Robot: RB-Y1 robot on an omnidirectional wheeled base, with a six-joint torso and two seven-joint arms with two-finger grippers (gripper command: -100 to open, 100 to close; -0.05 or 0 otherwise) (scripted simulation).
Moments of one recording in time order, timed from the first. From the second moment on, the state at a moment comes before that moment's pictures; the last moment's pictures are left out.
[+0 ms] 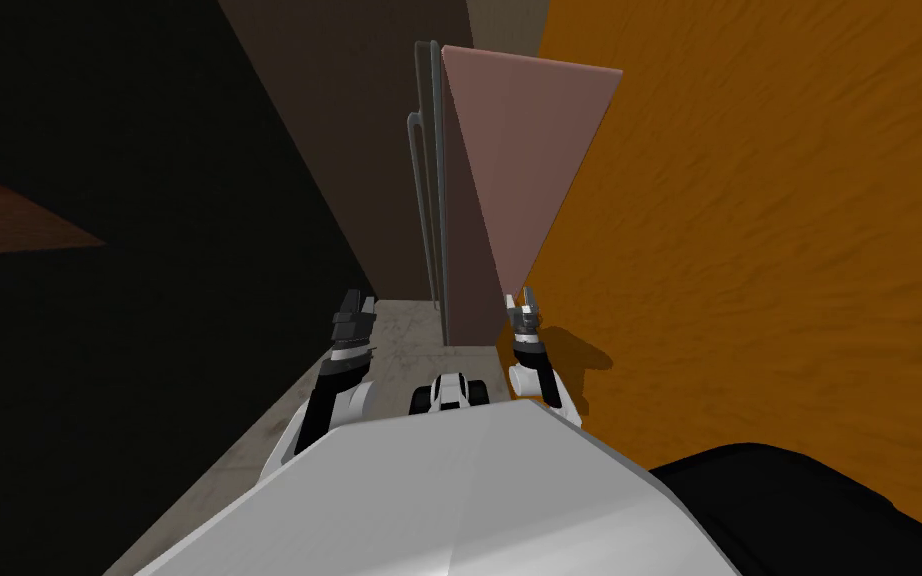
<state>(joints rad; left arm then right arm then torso) 0.48 0.05 -0.02 -2.24 -0.06 -0.47 -0.07 0.47 -0.07 0.05 -2.22 0.00 -0.46 -0.12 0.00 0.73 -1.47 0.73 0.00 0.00</state>
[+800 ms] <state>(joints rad) 0.48 0.05 -0.02 -2.24 -0.06 -0.47 -0.07 0.27 -0.15 0.05 -2.26 -0.22 -0.63 -0.10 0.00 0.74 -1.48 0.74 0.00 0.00</state>
